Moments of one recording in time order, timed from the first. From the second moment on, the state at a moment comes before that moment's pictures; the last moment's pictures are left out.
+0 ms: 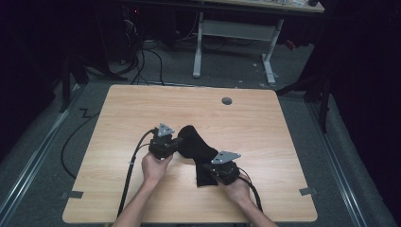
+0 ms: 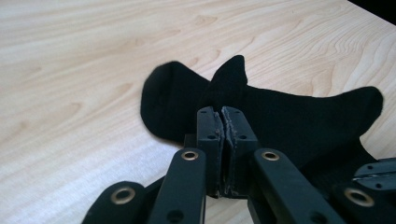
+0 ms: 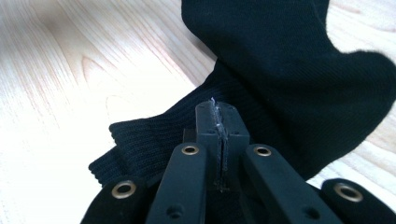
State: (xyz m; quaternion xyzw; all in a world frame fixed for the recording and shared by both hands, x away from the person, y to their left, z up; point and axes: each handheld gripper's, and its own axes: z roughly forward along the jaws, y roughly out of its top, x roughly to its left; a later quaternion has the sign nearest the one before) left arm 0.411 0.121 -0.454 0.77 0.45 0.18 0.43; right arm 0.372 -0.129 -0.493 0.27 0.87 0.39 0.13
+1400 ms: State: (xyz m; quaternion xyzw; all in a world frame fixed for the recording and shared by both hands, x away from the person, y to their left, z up) left arm 0.453 0.117 -0.450 0.77 0.45 0.22 0.39; right arm 0.357 -0.131 -0.474 0.24 0.88 0.40 0.14
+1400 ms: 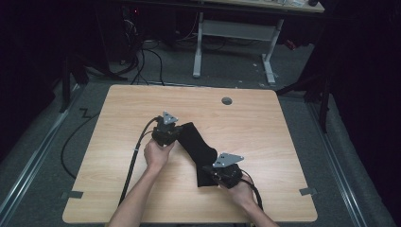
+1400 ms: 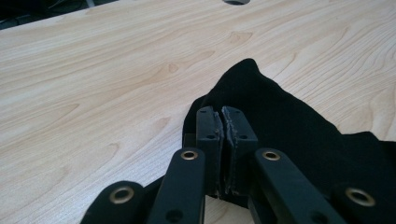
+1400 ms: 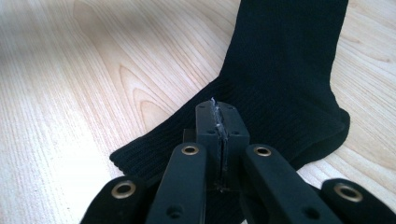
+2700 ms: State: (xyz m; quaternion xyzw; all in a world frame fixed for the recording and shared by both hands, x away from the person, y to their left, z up) left arm 0.463 0.115 -0.469 0.78 0.46 0.20 0.38; right arm 0.371 -0.143 -0.475 0.28 0.86 0.41 0.14
